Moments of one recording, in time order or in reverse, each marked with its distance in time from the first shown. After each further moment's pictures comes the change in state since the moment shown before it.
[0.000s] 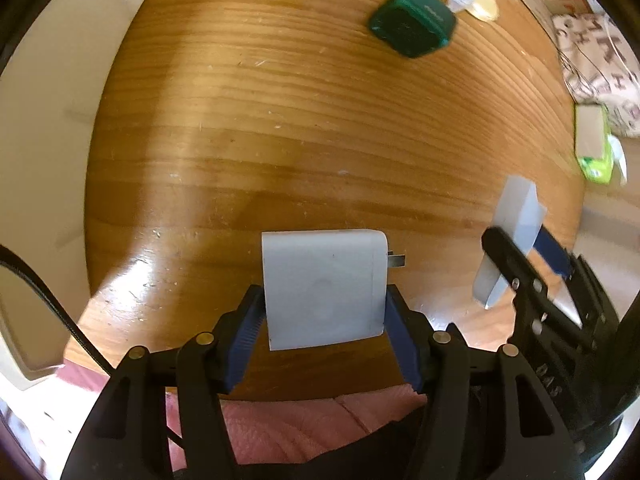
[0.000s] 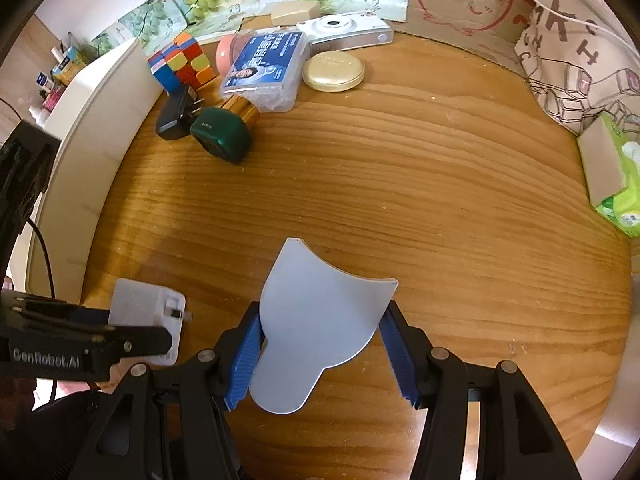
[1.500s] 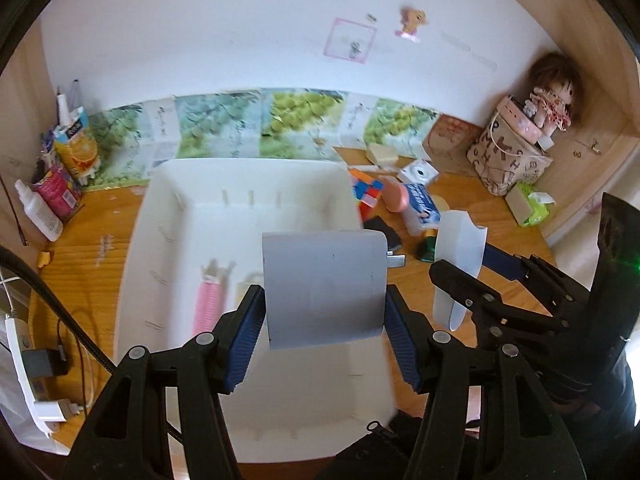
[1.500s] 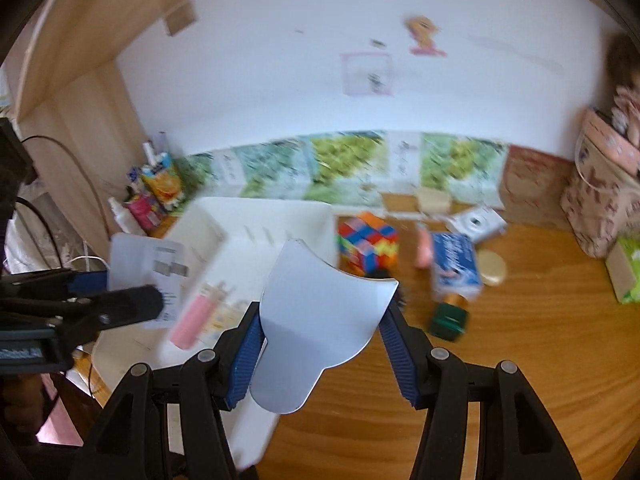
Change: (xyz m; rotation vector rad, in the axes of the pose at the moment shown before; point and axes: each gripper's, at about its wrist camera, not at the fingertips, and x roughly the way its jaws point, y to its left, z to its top) left arm -0.203 0.149 -0.033 0.378 -0.779 0.002; right arm -0.088 0.205 0.032 -0.027 -0.565 0.117
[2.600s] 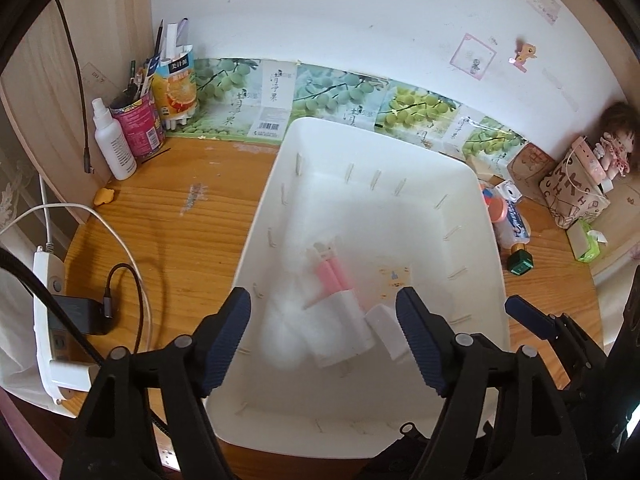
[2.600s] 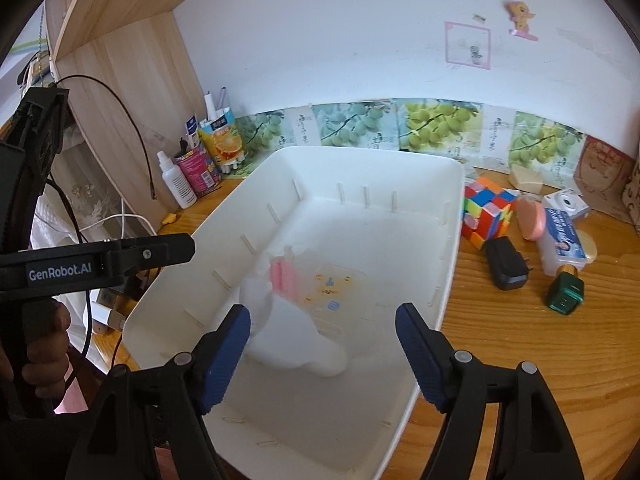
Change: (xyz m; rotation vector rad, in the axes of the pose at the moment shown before) left arm 0.005 0.103 -0.038 -0.184 -0.017 0.143; right arm 0.040 0.080 -0.040 -0.035 0.047 0.088
